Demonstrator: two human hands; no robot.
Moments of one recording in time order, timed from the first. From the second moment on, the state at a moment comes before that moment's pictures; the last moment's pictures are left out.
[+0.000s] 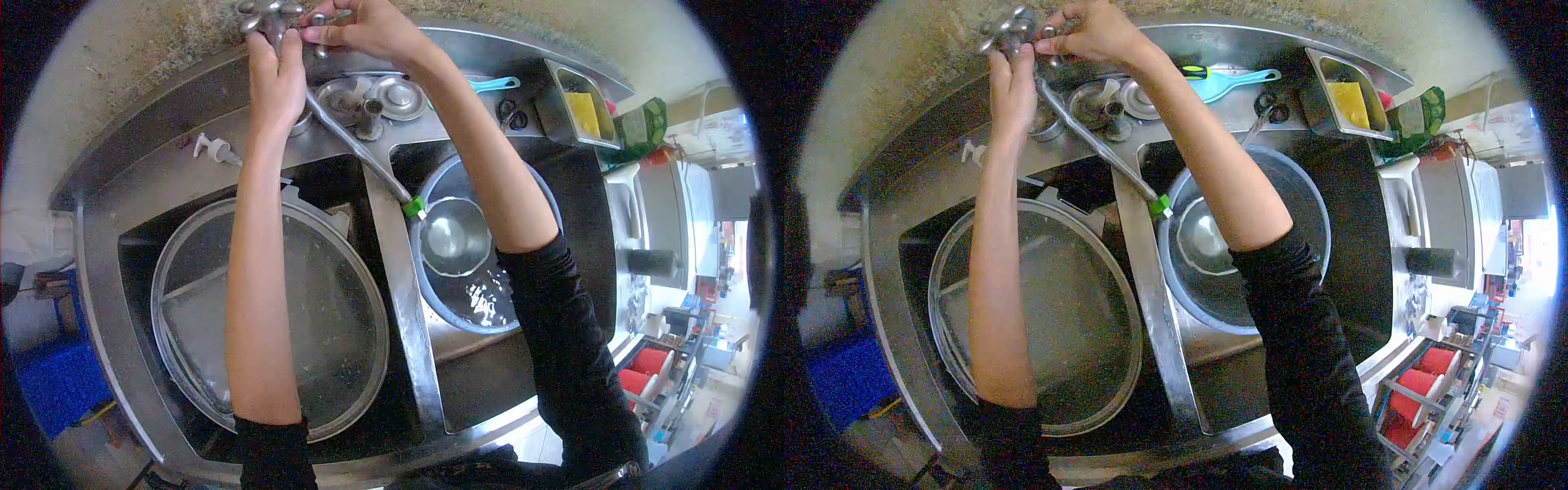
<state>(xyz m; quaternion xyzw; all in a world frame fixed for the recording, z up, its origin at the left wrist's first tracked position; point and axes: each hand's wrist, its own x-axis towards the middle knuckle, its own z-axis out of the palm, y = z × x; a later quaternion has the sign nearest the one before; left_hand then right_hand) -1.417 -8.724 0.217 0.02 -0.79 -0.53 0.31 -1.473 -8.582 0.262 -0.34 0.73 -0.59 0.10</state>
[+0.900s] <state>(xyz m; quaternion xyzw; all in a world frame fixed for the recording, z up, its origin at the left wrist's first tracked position) -1.414 -8.721 0.221 0.00 -0.79 -0.52 0.31 -1.471 -8.582 0.285 -0.25 0.77 -0.56 0.18</state>
